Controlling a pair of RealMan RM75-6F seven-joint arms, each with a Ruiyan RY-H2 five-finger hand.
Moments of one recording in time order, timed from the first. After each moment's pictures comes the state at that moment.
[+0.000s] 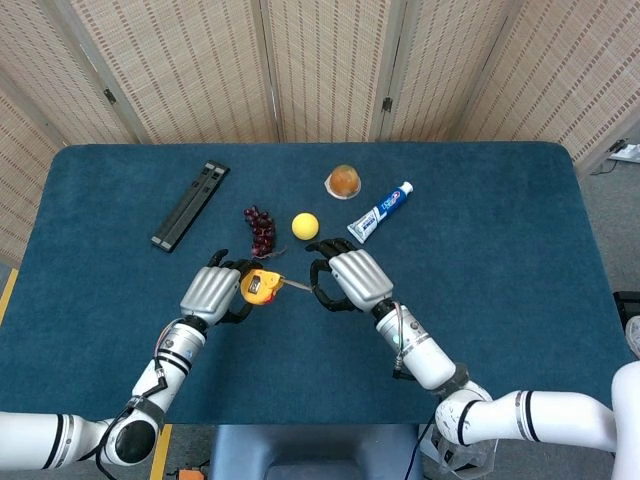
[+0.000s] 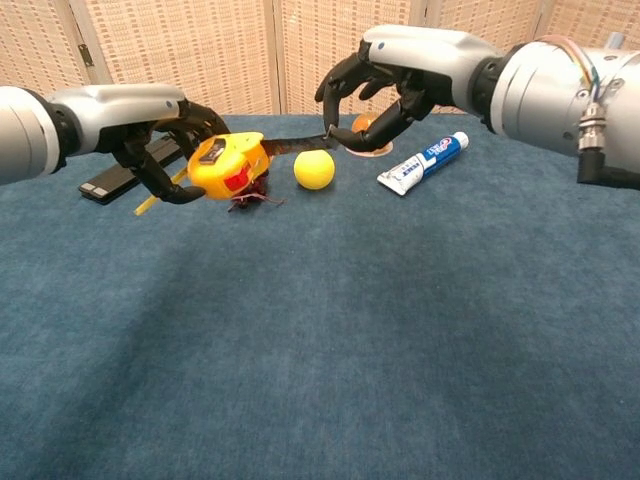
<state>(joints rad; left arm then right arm) -0.90 -1.36 -0.18 -1.94 0.65 1.17 0.58 0.87 -1.43 0.27 -1.81 -0.97 0.99 -0.26</state>
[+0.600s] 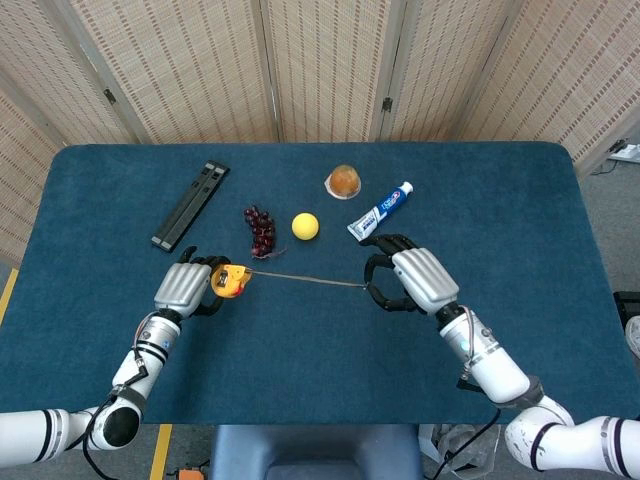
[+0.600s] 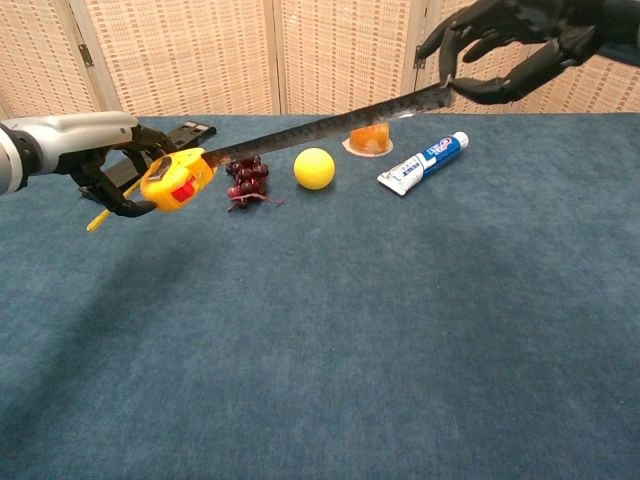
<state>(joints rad) -0.84 -1.35 -0.13 -1.76 0.70 1.08 0.51 0.68 -1.11 0.22 -1.97 -1.17 1.01 0.01</state>
